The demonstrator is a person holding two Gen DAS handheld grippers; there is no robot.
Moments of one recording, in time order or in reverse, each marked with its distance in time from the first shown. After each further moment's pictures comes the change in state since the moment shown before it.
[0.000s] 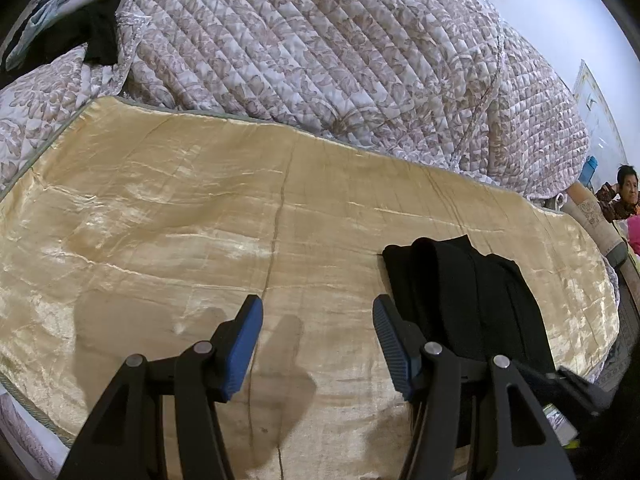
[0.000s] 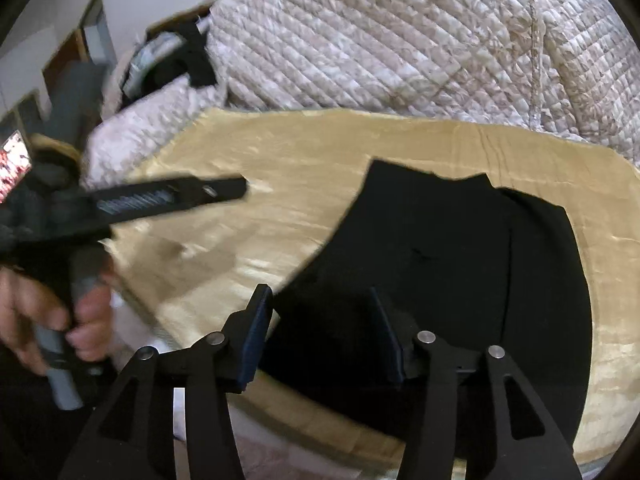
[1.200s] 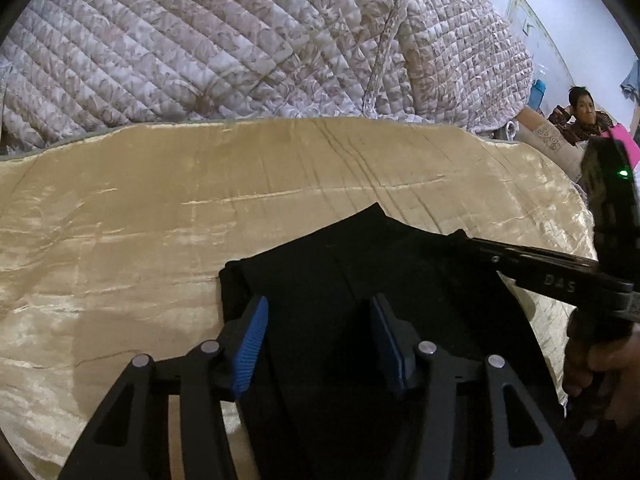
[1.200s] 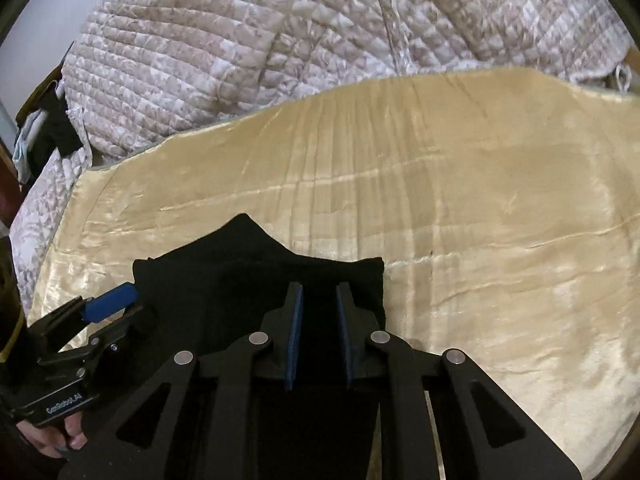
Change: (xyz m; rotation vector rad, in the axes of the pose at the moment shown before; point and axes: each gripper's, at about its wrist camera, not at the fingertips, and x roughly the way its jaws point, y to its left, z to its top) left arm 0.081 -0.110 0.008 0.248 0.095 -0.161; right arm 0.026 -0.184 0.052 0.285 0.123 -0.246
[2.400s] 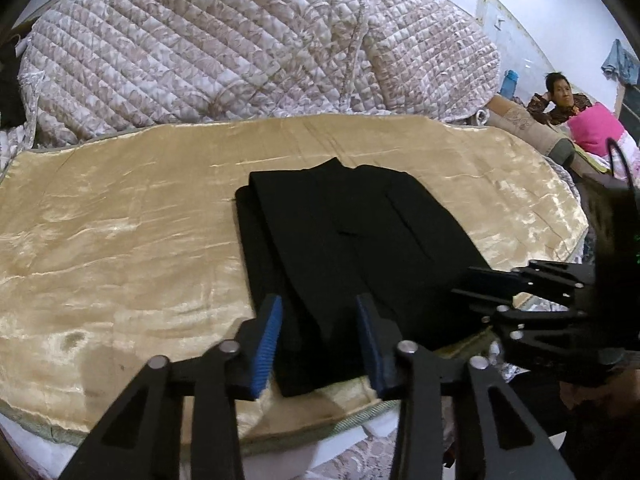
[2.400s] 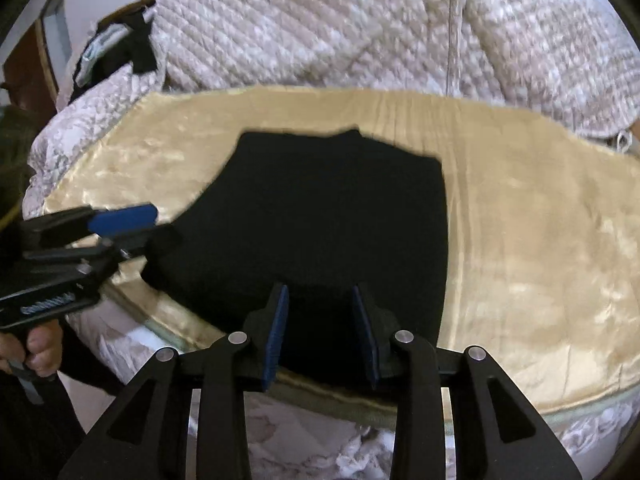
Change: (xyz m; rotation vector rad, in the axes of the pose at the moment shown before) left arm -0.084 -0.022 -0.079 0.056 -0.048 0.003; right arm -0.062 0.063 -0.118 -0.281 -0.005 -0.019
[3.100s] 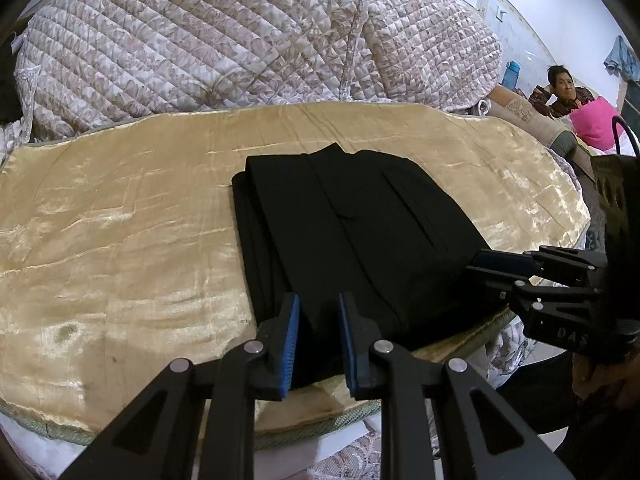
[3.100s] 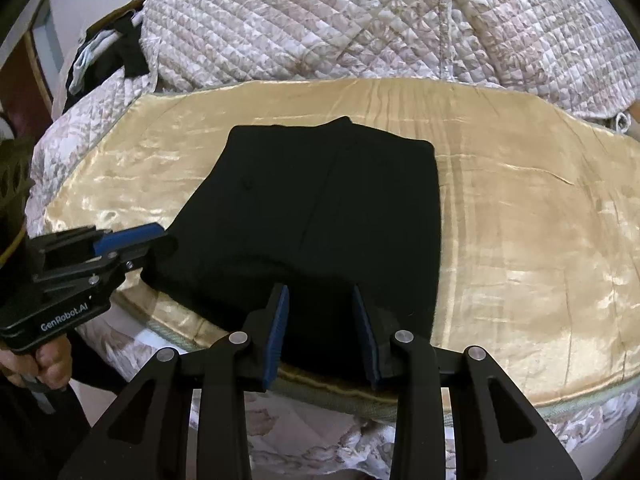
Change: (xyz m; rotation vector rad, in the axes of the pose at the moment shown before) left arm 0.006 -0.002 -0.005 0.008 0.035 0.013; right arm -0.007 -0.014 0.002 0.074 0.000 0.011
